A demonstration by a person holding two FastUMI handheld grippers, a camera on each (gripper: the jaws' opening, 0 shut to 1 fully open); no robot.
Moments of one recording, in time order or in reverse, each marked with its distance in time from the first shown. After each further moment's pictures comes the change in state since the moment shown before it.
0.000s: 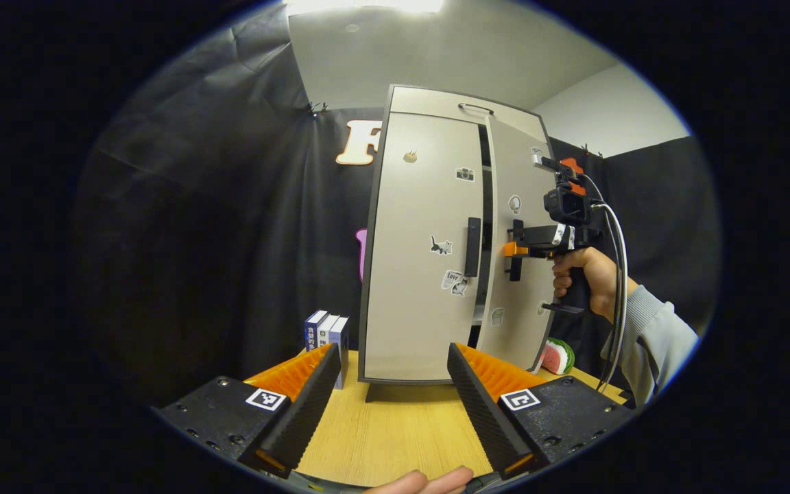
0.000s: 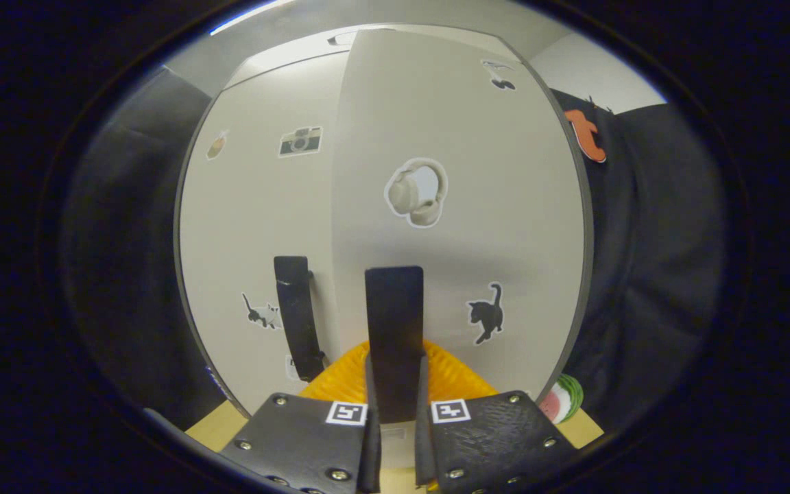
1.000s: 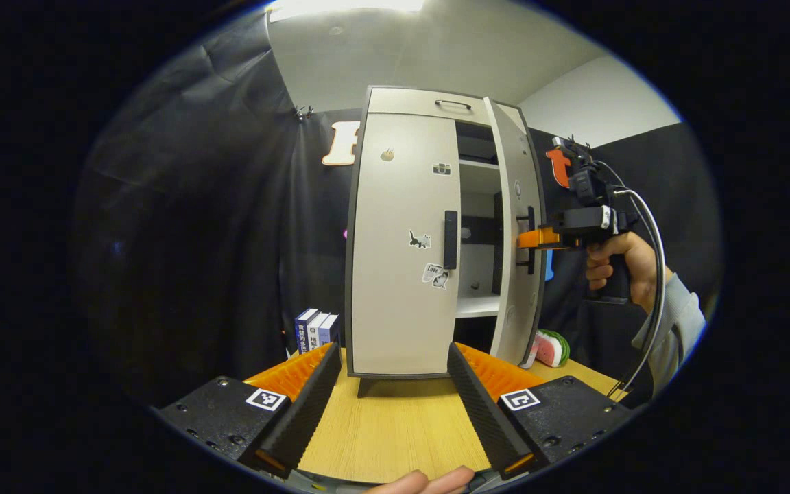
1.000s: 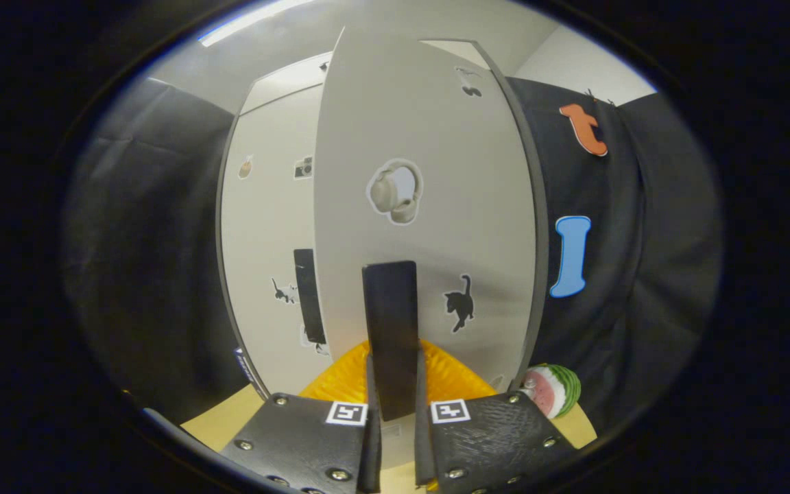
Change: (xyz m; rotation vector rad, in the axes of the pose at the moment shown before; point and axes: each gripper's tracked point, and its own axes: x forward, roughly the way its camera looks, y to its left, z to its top) left arm -0.002 -0.031 -0.017 0.032 0.024 -0.003; right arm -0.077 -0.046 -0.002 0.020 0.019 0.100
